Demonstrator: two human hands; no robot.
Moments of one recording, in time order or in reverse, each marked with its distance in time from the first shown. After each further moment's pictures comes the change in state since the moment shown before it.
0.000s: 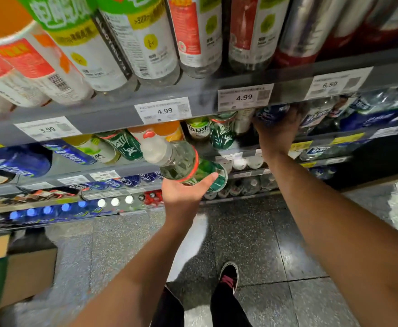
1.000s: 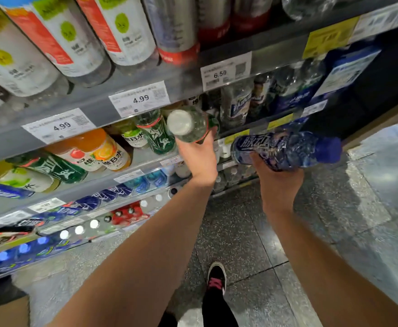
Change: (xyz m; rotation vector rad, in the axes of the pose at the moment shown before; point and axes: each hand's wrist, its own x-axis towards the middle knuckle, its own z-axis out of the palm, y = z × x) left_hand 0.015 0.049 0.198 -0.443 0.031 0.010; right_hand -0.070 0.056 -0.157 0.314 0.204 0.202
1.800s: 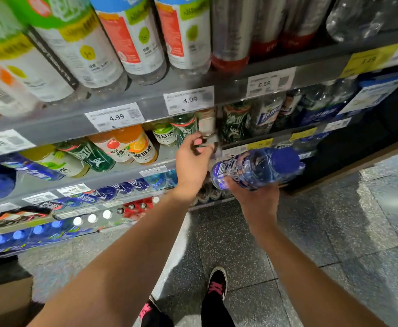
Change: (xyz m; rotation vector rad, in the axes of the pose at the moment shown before) left_hand 0.021 0.024 -0.088 0.363 -0.266 0.022; right_hand -0.071 -0.033 0.038 -0.212 -0.414 0.003
